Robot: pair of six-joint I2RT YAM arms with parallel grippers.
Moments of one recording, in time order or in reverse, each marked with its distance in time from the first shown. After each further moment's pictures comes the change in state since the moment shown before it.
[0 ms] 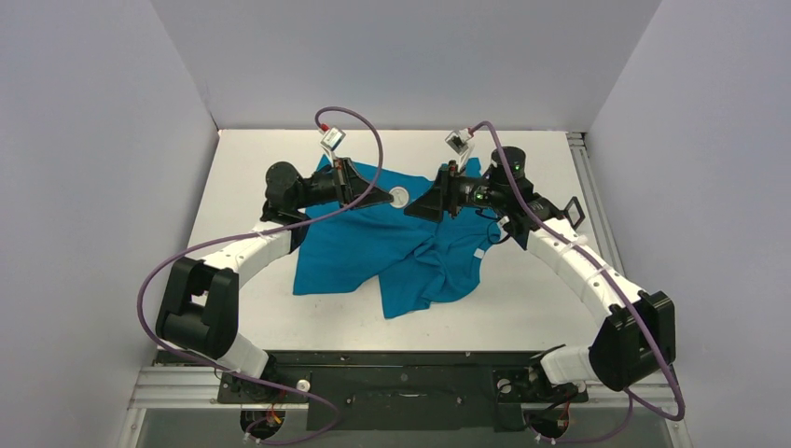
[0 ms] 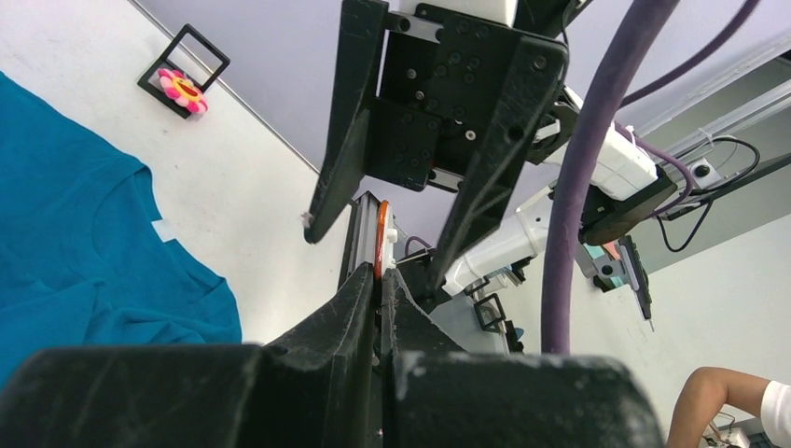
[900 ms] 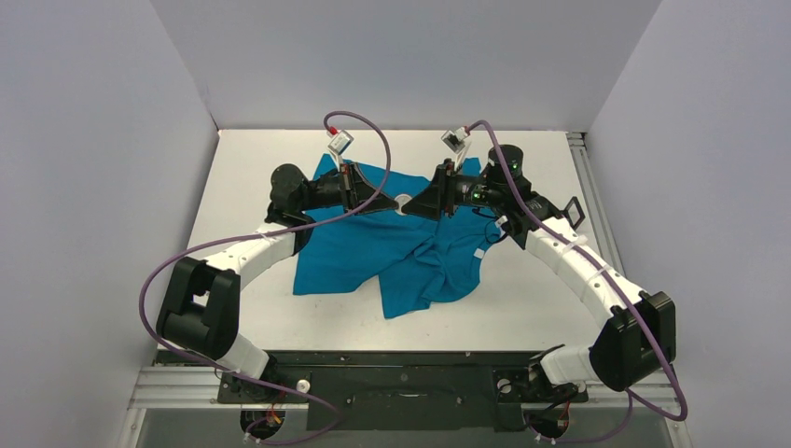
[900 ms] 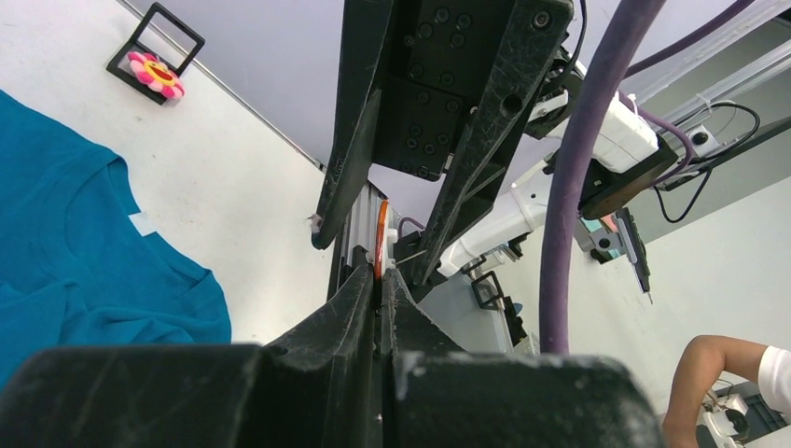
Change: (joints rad) left arm -0.037 0.000 -0.004 0.008 0.024 0.019; right arm 0.036 -0.007 0.035 -0.044 0.020 -0.054
